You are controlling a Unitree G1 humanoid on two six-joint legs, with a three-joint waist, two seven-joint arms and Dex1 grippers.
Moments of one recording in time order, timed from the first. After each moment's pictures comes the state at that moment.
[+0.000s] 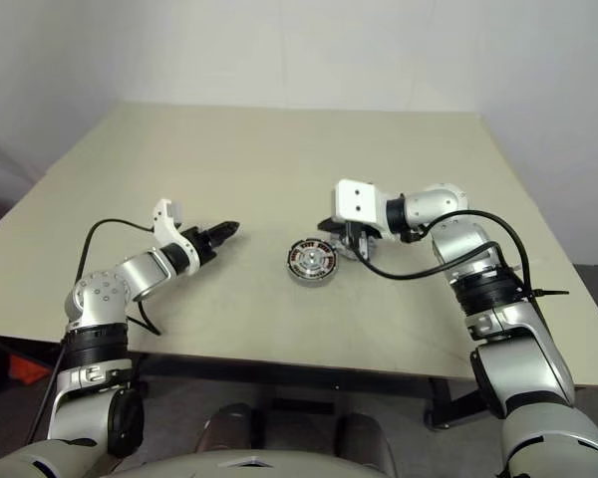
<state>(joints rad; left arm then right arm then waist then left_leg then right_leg) -0.47 0.22 0.35 0.13 -0.86 1.01 -0.12 -0.75 -0.61 0.32 0.34 0.03 -0.16 1.34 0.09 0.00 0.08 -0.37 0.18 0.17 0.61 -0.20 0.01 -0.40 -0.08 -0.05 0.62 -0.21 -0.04</state>
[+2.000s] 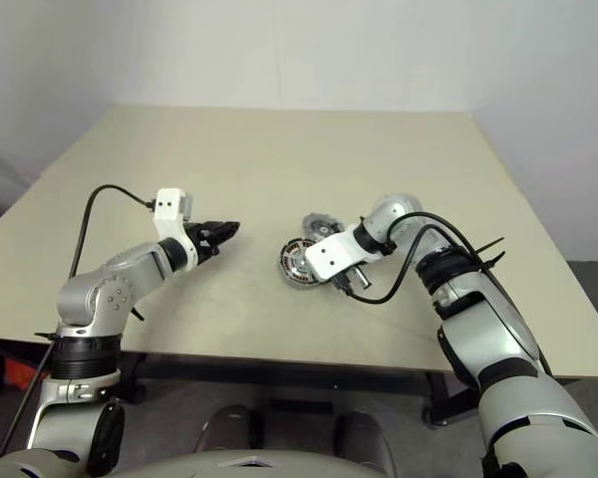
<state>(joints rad) -0.41 0.30 0.16 -0.11 -0.57 0.92 -0.25 -0.93 -0.48 0.52 0.75 -0.23 -0.53 1.47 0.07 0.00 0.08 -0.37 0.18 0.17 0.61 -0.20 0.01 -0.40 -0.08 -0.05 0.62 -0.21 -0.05</state>
